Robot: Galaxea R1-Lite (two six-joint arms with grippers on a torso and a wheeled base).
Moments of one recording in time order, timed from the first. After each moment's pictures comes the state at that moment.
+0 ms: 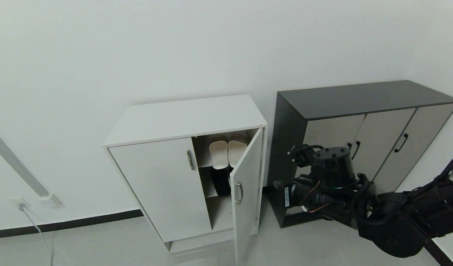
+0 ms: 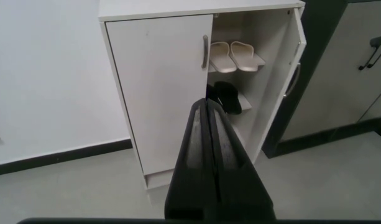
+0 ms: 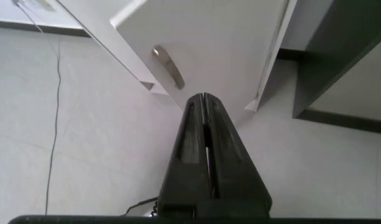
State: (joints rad) left arm 0.00 0.00 0.00 0.00 -0.02 -0.01; right arm 0.69 1.91 -0.82 -0.70 -0.10 0.22
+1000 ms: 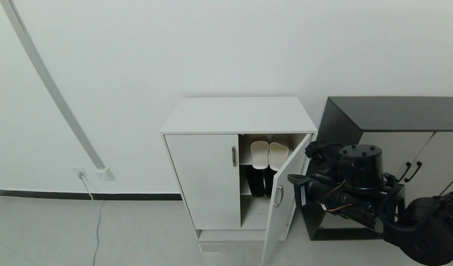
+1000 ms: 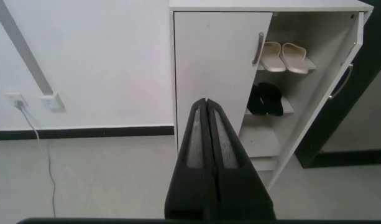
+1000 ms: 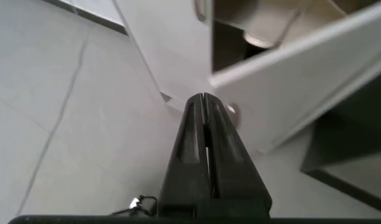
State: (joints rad) left arm 0.00 0.00 0.00 0.00 -0.02 -0.01; right arm 0.65 1.81 -0.70 -0.78 -0.12 0.08
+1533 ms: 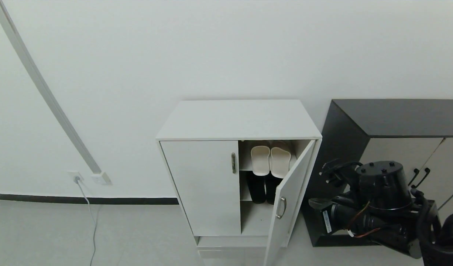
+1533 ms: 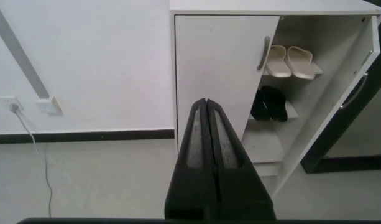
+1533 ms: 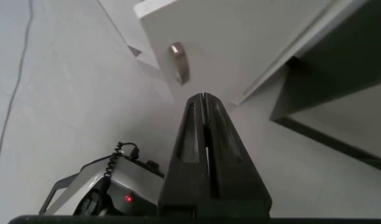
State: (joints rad) left arm 0.00 0.00 0.00 0.00 -0.02 -0.01; right arm 0.64 1.69 -0.57 -0.60 -0.17 0.07
